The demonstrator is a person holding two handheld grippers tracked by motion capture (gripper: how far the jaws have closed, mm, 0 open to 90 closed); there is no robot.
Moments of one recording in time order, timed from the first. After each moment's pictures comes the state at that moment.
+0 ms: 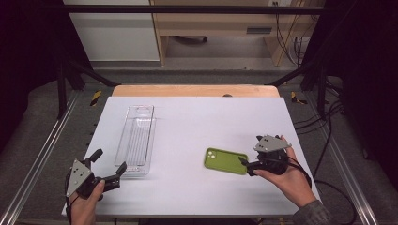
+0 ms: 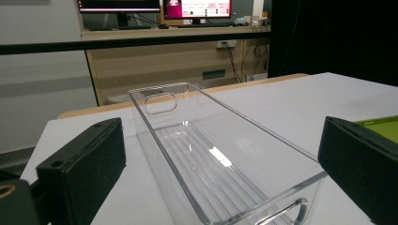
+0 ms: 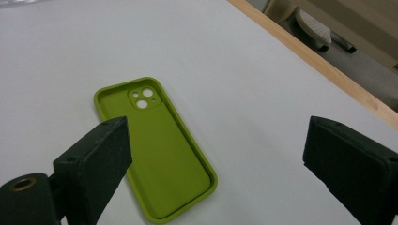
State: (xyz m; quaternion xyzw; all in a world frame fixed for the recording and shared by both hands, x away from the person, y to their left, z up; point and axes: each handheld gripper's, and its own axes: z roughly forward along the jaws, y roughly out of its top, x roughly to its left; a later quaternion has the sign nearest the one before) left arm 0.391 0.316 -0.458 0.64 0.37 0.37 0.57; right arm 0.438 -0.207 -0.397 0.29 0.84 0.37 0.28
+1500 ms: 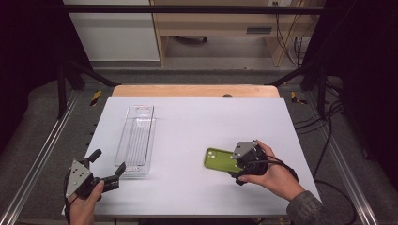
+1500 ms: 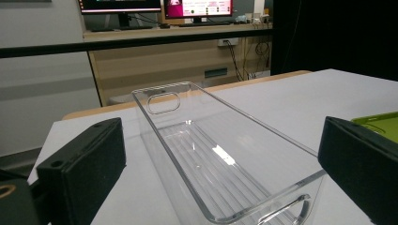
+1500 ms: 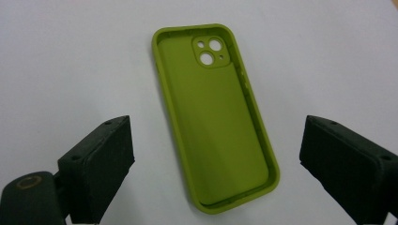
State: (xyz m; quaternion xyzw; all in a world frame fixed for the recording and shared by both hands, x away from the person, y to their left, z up) left arm 0.389 0.318 -0.457 0.64 0.37 0.37 0.56; right arm 0.449 -0.164 -0.418 0.20 0.93 0.25 0.19
